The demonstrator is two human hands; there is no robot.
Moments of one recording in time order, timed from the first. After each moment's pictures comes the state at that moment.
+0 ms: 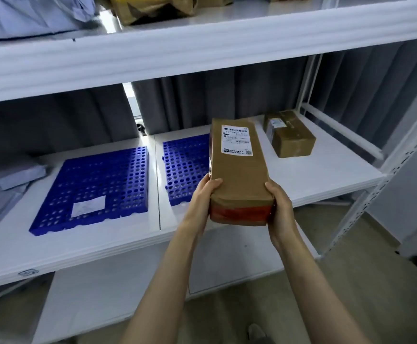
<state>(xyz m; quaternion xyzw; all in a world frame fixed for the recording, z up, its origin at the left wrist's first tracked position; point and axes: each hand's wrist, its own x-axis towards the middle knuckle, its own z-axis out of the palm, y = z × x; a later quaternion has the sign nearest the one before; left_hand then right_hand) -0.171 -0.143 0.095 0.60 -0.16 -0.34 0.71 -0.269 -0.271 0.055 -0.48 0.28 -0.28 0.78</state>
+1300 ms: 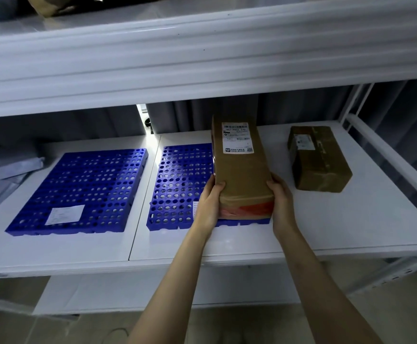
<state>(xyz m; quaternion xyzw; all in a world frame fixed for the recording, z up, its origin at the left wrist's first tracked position) -0.092 -0.277 0.051 0.67 -0.05 -0.23 0.70 -0.147 -0.420 0.024 -0.57 0.26 -0.23 0.74</state>
